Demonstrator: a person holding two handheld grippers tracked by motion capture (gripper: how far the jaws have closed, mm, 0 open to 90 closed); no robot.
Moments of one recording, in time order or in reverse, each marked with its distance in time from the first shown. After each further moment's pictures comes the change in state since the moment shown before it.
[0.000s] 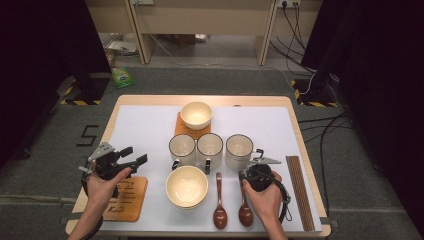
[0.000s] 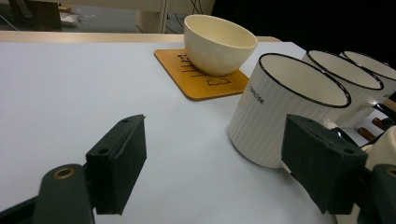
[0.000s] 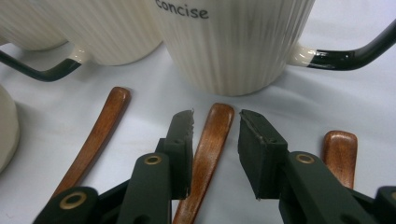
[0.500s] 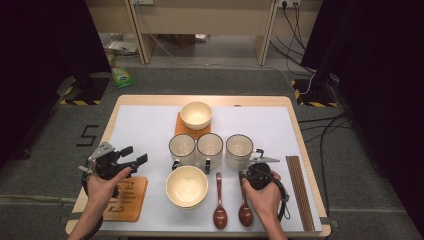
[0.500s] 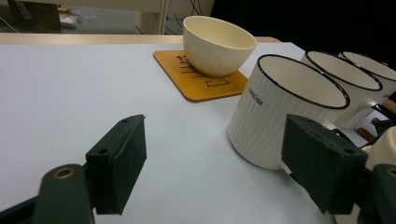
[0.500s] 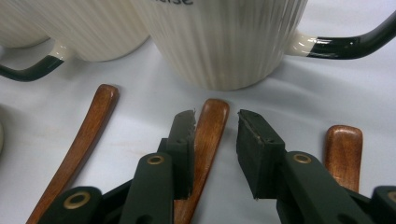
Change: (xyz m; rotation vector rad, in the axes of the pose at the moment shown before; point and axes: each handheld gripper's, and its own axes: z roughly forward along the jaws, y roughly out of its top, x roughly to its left) left arm -0.001 0.002 0.000 -0.001 -0.001 0.004; right arm -0.002 0.001 0.008 0.035 -0.013 0.030
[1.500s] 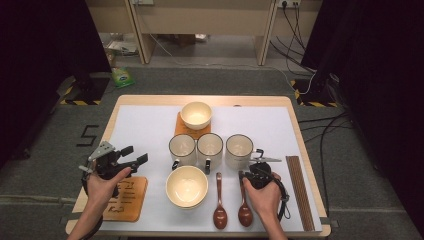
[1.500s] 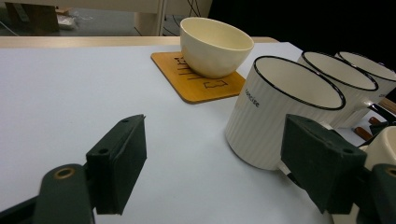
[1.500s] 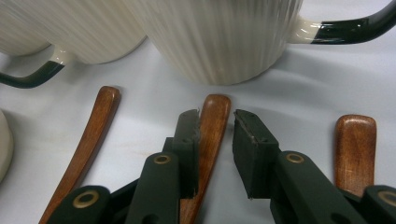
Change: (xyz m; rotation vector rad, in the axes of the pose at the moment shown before) left arm -0.001 0.002 0.000 -0.003 -0.006 0.009; right arm -0.003 -0.001 0.003 0.020 0.031 0.071
